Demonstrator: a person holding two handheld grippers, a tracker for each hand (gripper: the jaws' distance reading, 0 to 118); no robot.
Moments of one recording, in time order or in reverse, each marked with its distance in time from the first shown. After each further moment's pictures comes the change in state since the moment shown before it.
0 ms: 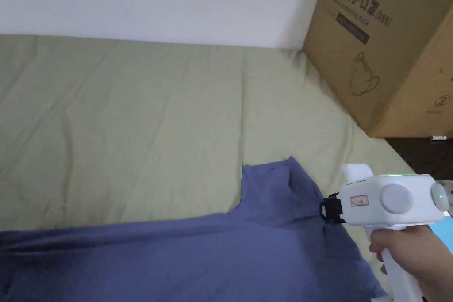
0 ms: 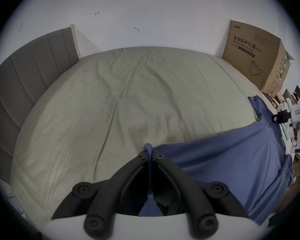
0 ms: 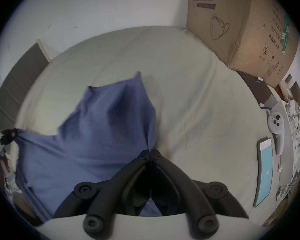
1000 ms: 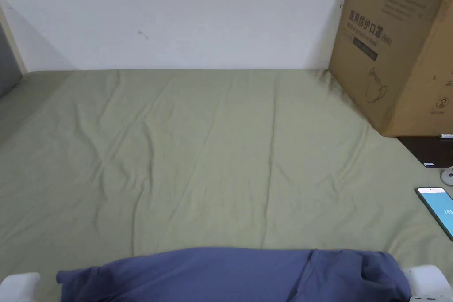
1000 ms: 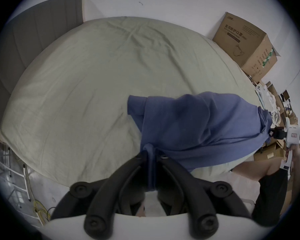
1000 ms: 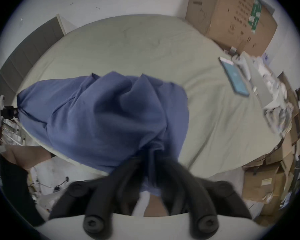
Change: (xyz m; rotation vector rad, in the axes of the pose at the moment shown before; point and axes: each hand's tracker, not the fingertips) left arm -0.053 -0.187 0.127 -0.210 -0.119 0.110; right arm -0.040 -0.258 0.170 -0.061 -0.146 0.127
